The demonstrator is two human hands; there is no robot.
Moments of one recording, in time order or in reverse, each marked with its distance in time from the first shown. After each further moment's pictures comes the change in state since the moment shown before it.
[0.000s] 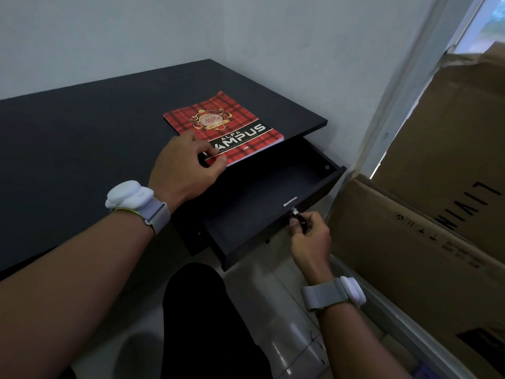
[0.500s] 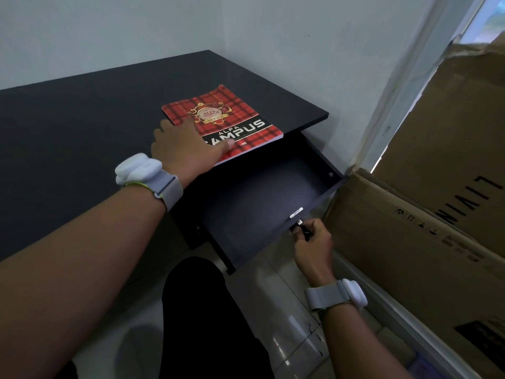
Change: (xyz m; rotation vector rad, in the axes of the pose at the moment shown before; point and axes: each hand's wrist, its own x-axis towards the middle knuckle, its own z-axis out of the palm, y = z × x) left_hand 0.021 0.026 -0.006 0.207 -0.118 -0.411; right_hand 0.002 0.041 0.001 -0.018 0.007 0.031
